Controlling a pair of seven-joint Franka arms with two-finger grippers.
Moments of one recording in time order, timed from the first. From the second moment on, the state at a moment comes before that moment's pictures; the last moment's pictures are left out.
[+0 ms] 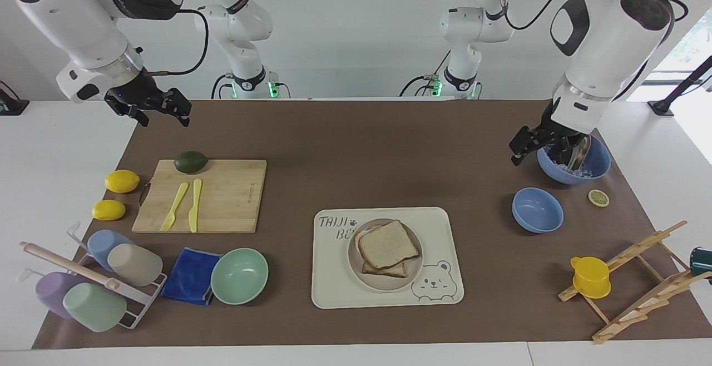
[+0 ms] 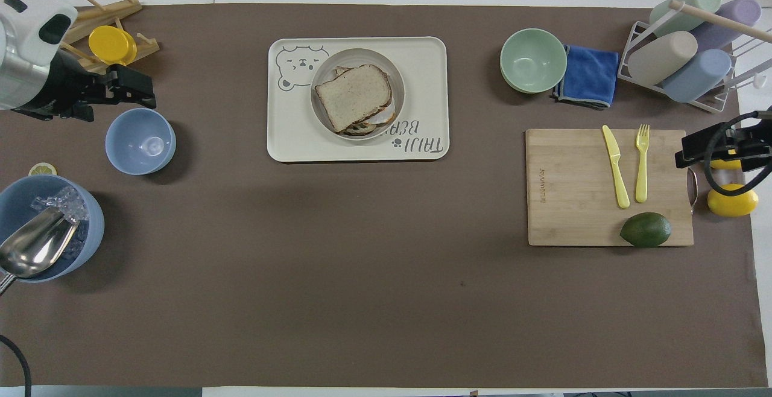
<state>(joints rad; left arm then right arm) -0.16 0.09 0.02 -1.55 -0.05 1.69 -0.21 -0.09 0.02 0.00 -1.61 0.04 1.50 -0.02</state>
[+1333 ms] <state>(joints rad) -0.15 -0.04 0.01 -1.67 -0.01 1.62 -0.06 -0.09 0.02 0.00 -1.61 0.04 1.50 -0.02</state>
